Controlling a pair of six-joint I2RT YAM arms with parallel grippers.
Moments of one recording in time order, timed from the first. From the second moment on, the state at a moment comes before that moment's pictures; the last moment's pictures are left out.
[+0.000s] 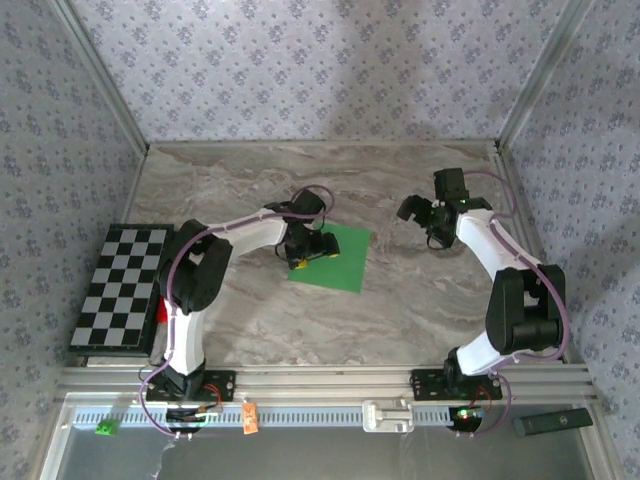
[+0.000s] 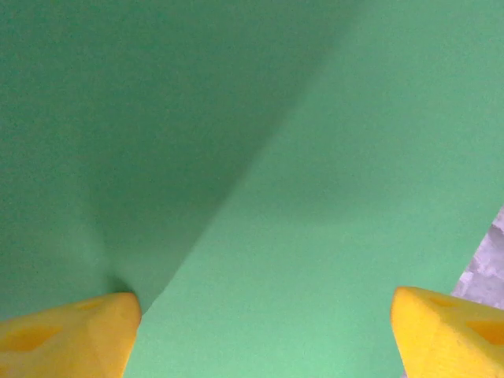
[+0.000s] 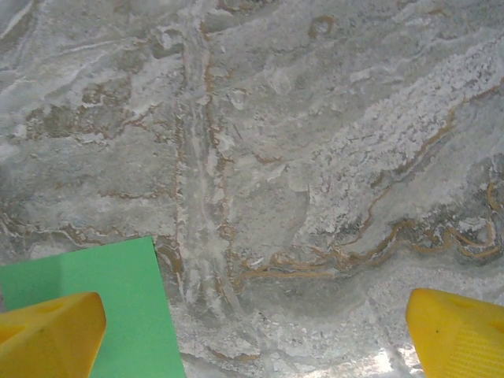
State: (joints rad) left arm -0.67 1.98 1.37 -0.62 0.23 -0.85; right arm 0.10 1.53 1.10 -0.59 -0.10 0.63
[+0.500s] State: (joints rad) left arm -0.62 1.91 1.35 -0.86 0.11 -0.71; right arm 0.13 1.58 1.10 -0.60 -0.11 0.64
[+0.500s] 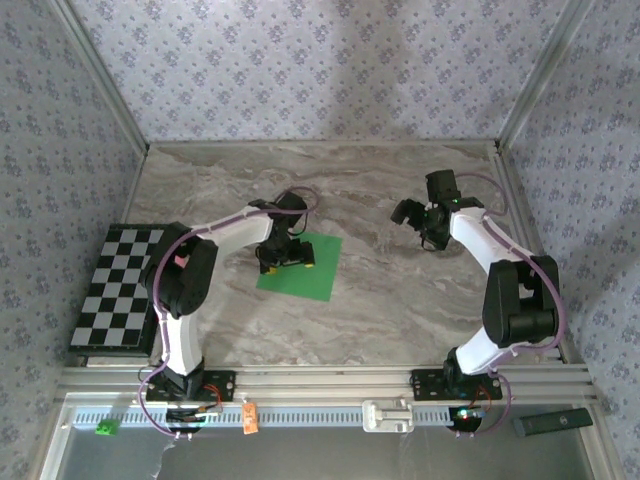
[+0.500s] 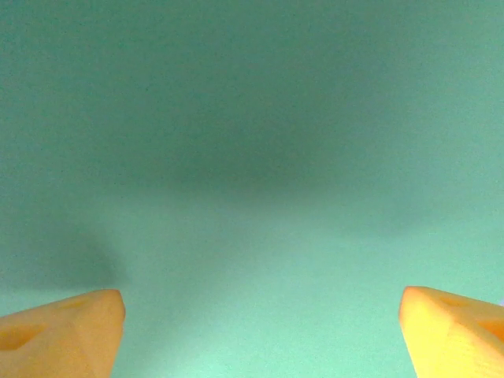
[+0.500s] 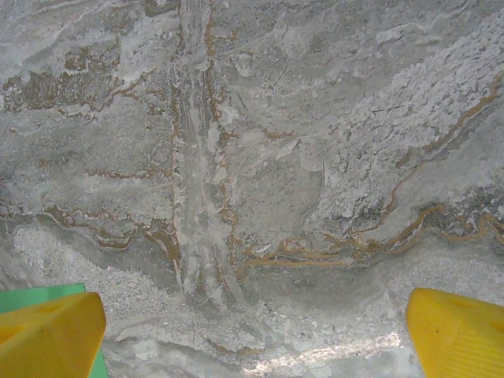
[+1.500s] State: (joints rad) left arm -0.71 2.13 1.66 -1.08 -0.07 -0.65; right arm 0.07 1.61 1.10 -0.58 -0.12 0.55
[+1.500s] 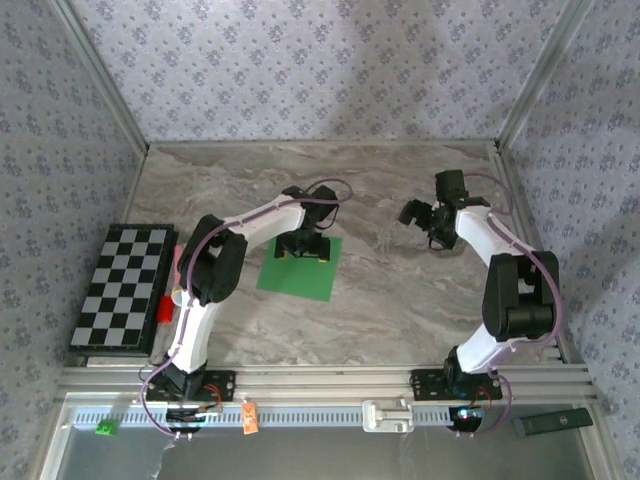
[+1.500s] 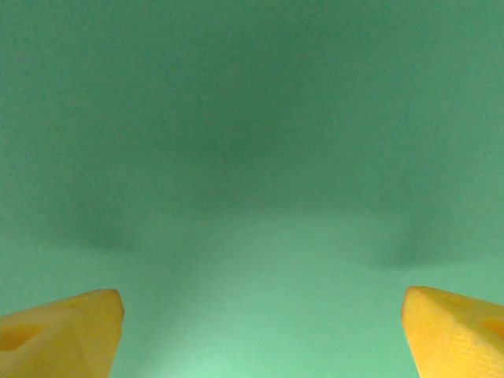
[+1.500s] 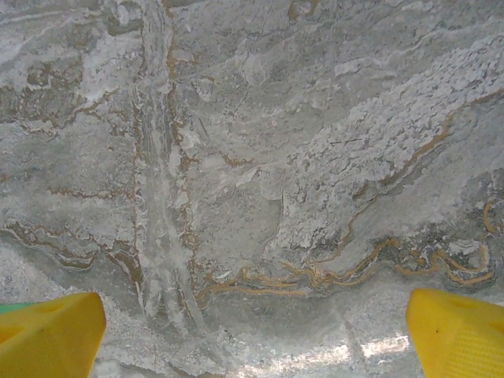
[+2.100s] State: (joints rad) left arm -0.70 2.13 1.62 -1.03 -0.03 -0.58; right arm 0.10 1.65 1.10 -0.58 -0.12 0.55
